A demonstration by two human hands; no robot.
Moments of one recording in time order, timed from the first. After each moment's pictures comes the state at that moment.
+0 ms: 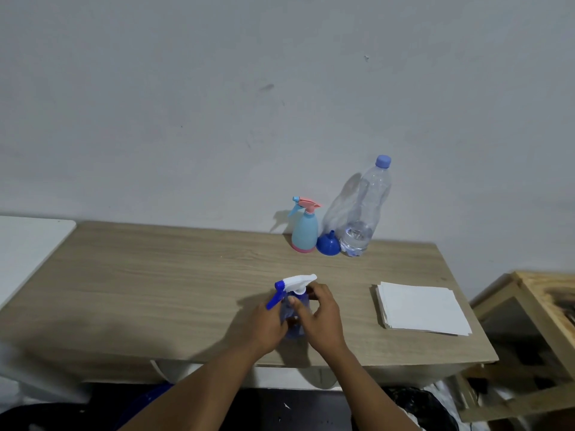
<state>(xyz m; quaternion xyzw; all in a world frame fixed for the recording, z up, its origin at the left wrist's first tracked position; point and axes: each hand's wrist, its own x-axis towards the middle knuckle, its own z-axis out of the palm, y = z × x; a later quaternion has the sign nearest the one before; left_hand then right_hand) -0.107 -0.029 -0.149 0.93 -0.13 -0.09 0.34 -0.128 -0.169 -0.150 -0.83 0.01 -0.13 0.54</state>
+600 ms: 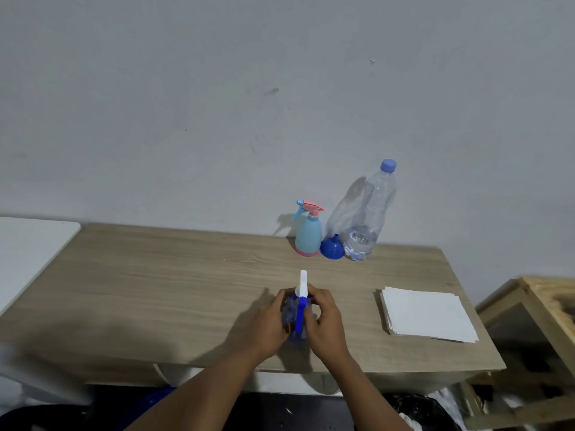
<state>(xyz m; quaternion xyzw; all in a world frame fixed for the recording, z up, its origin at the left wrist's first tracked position) -0.105 -0.023 -0.141 0.91 -0.13 -0.06 0.38 -0.128 -0.167 -0.154 -0.84 0.02 -0.14 0.53</state>
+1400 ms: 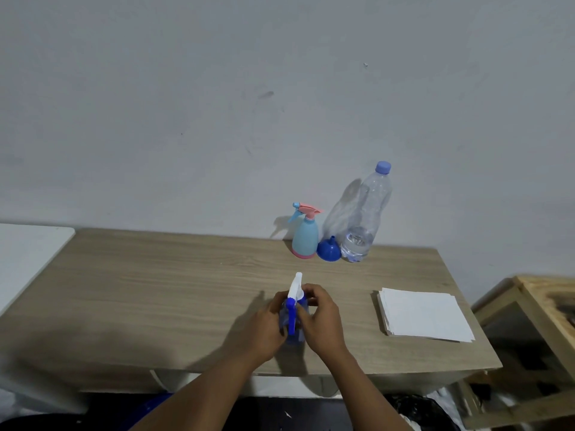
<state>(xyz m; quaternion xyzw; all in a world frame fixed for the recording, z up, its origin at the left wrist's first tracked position) -0.108 -0.023 -0.136 0.94 -0.13 -0.08 0.31 -0.122 -0.164 -0.138 -0.85 0.08 -0.07 0.52</state>
